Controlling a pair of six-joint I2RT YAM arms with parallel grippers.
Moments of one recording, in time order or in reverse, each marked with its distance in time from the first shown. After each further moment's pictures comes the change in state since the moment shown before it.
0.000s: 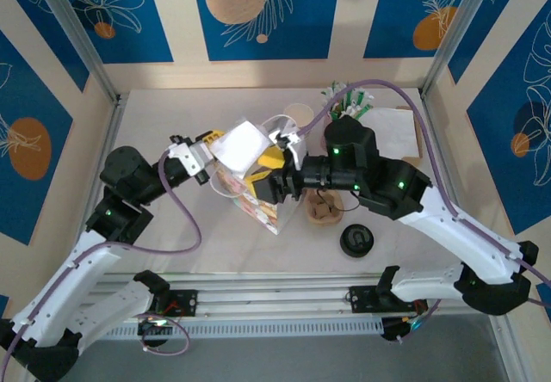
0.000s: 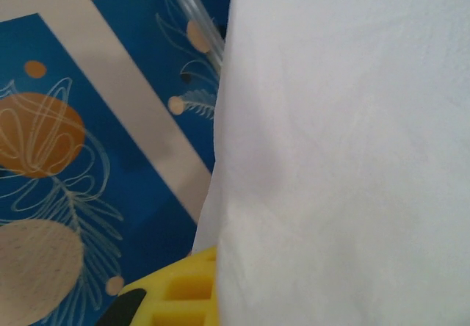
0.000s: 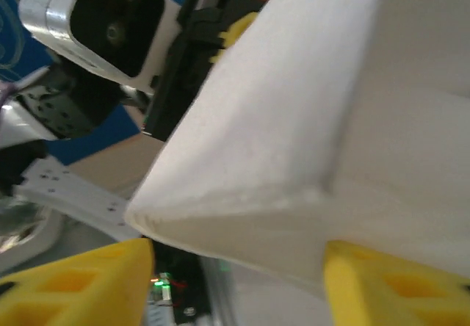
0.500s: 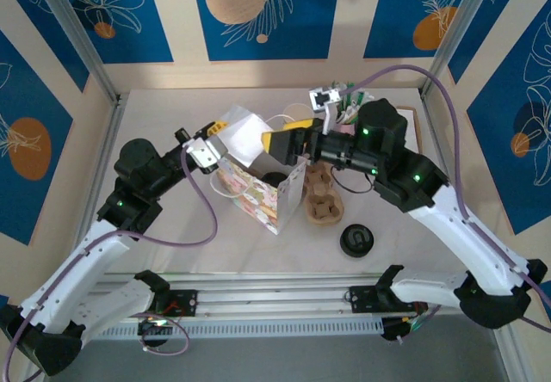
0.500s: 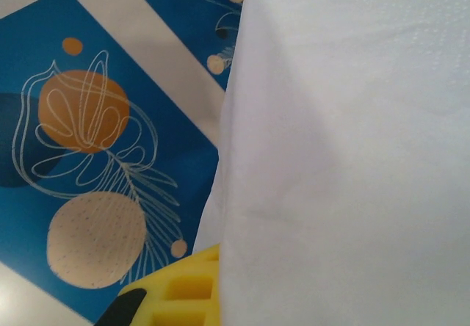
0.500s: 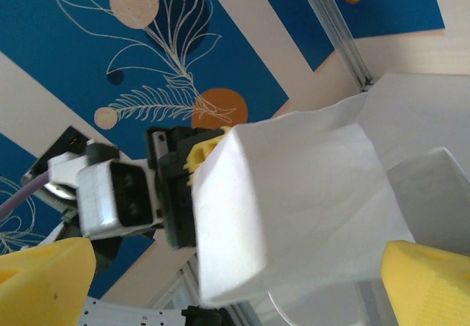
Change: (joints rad) left arm 0.000 0.065 -0.004 0.037 -0.121 0.148; right arm -0.188 -0.012 0.000 0.122 -0.024 0.387
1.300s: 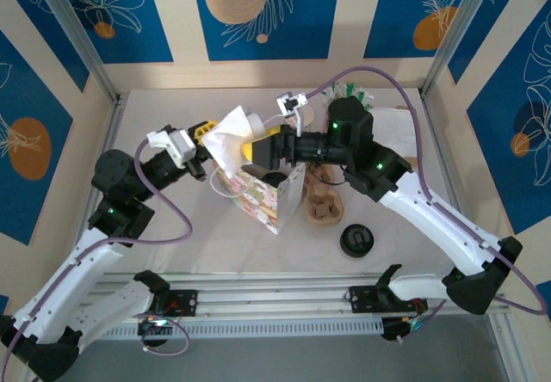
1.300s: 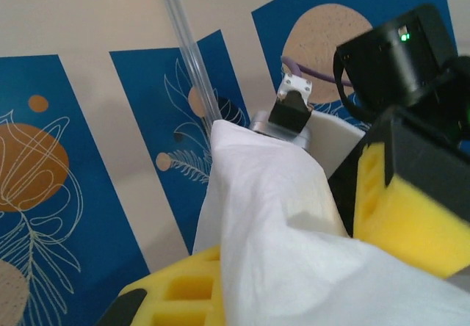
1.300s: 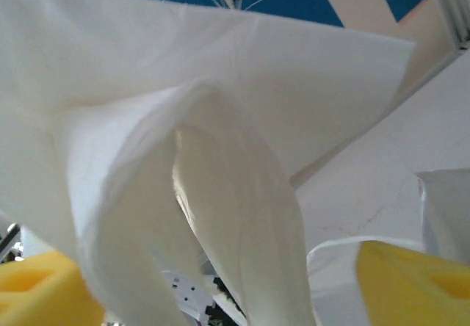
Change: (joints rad) left arm -0.007 -0.056 0.008 0.195 0.203 -0.496; right arm -0.008 0.097 -0.093 0.216 -0.282 -0.003
